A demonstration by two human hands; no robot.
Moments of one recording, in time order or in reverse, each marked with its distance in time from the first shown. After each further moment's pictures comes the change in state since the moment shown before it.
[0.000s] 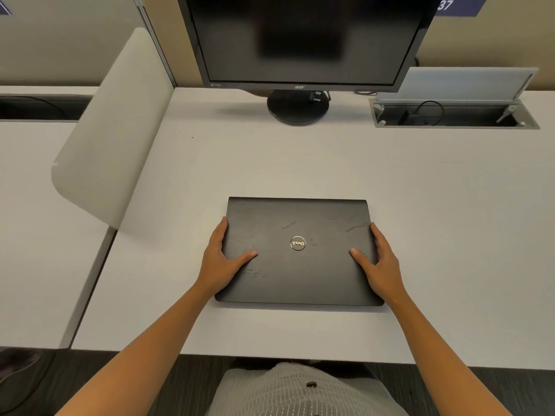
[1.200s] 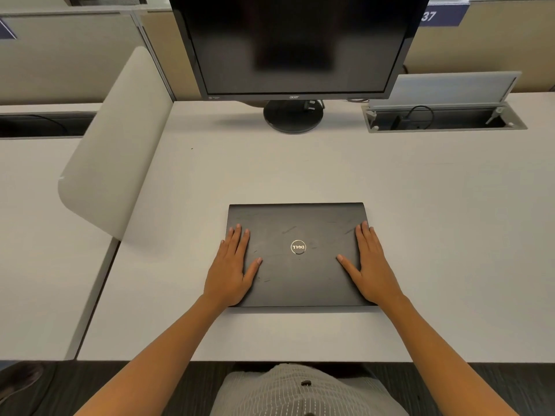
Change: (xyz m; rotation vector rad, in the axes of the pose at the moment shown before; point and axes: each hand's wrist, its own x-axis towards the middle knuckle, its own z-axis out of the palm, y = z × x) left_hand -0.006 0.002 0.014 0.592 -0.099 0.347; right_hand -0.007 -0.019 0.011 -0.500 -0.109 -0.185
